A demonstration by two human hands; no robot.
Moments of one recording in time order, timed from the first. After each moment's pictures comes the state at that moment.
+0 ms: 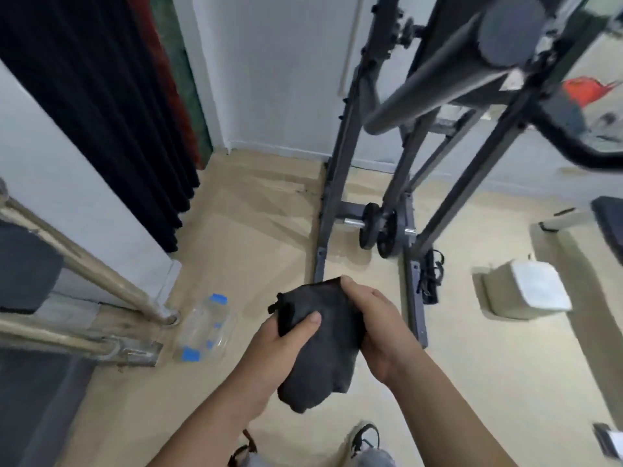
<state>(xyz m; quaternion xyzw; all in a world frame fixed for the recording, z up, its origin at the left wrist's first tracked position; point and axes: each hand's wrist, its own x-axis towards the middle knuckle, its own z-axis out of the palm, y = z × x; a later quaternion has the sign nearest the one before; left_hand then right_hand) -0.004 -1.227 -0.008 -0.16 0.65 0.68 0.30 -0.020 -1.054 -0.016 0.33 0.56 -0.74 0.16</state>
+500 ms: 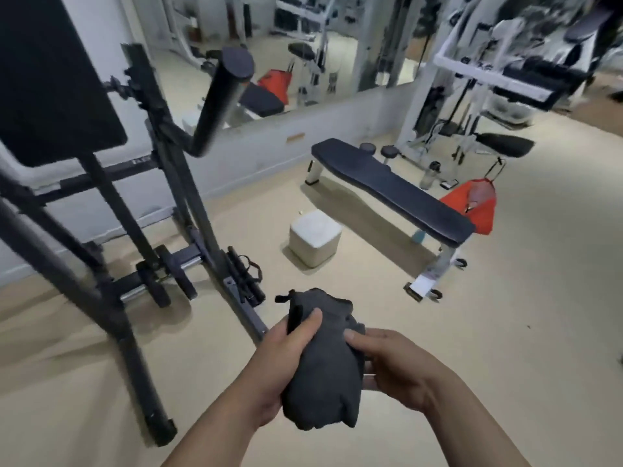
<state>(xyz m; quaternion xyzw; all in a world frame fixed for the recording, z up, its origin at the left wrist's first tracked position) 0.191 -0.775 0.057 0.12 0.57 0.57 0.58 0.342 -0.638 0.032 0.42 0.48 -0.77 0.01</state>
